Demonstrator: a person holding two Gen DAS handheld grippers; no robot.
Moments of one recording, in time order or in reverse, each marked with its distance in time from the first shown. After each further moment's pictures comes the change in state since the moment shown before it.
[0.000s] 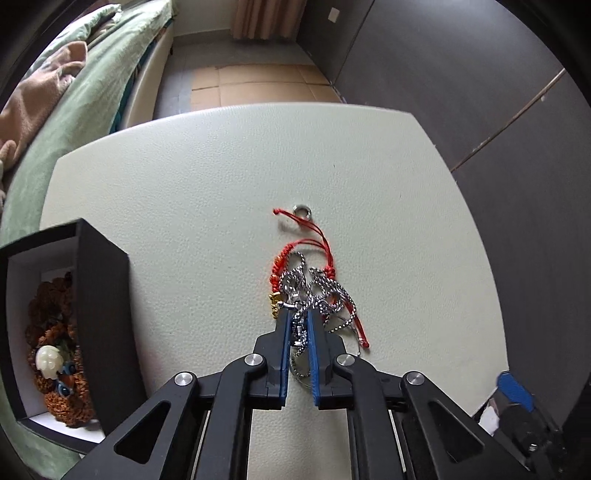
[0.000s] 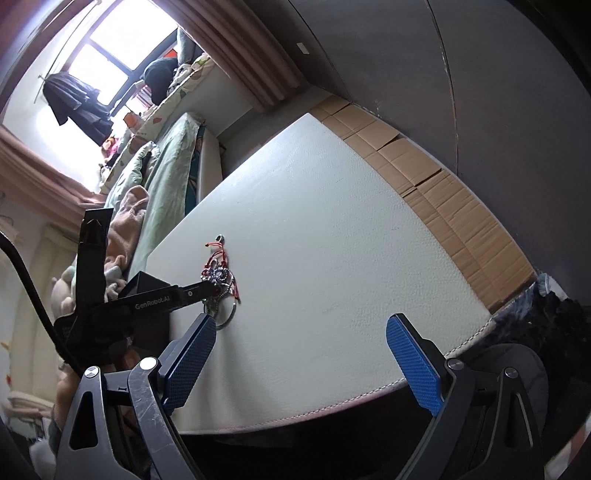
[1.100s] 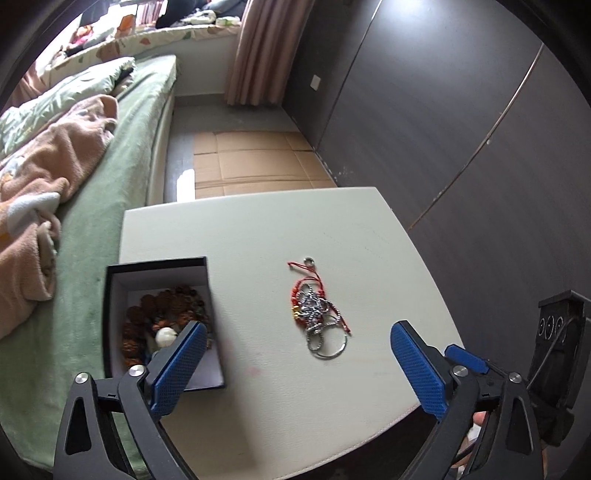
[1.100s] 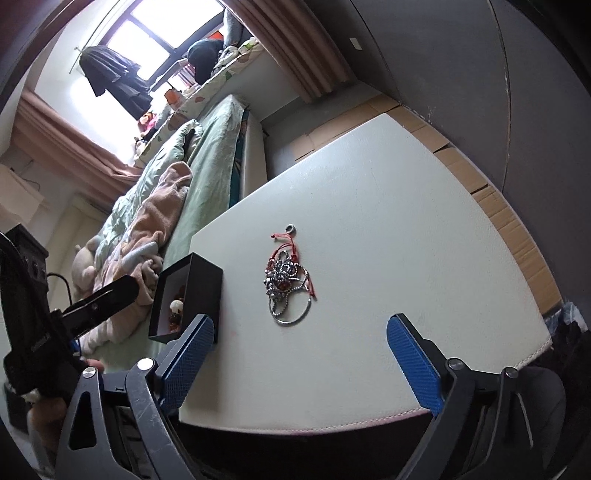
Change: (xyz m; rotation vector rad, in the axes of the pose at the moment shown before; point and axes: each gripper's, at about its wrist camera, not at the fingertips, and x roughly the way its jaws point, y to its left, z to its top) left arm -0.114 0.026 -0.030 0.047 -0.229 -0.062; right arm 0.001 0.054 -0.001 -0.119 0.027 0.109
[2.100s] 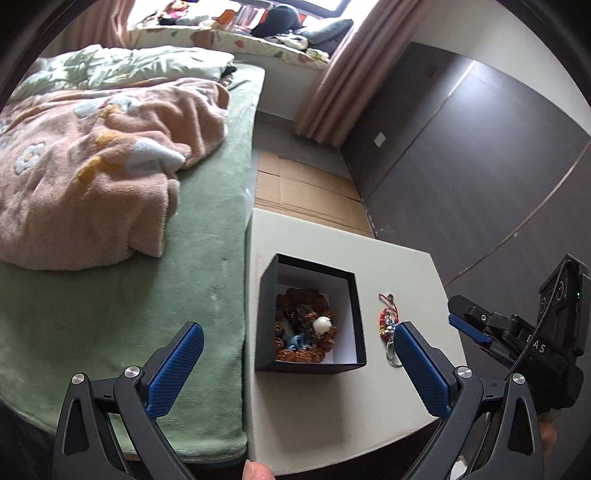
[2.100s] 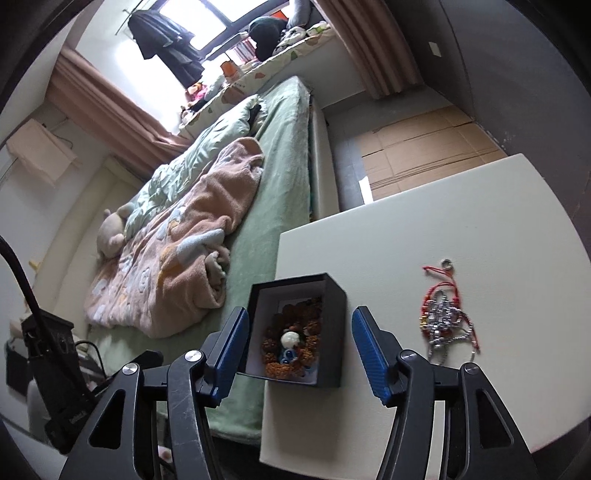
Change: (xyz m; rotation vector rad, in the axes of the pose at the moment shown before) left arm -0.083 0.140 -0.042 -0.273 -0.174 0.013; right arm 0.042 0.134 0.029 -0.137 0.015 0.062
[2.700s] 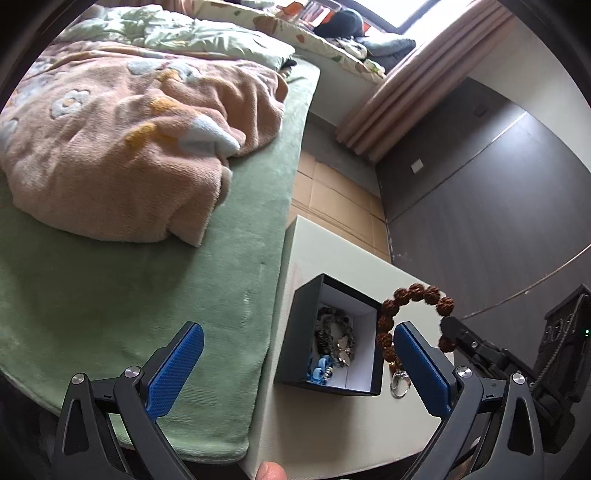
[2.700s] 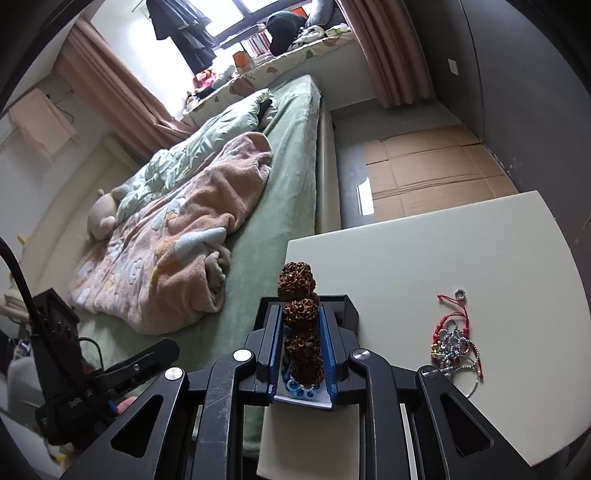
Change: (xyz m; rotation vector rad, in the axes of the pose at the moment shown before) left arm -0.003 0.050 0.014 -0.249 -0.013 0.033; right arm 0.035 0.053 0.019 -0.129 0.045 -0.030
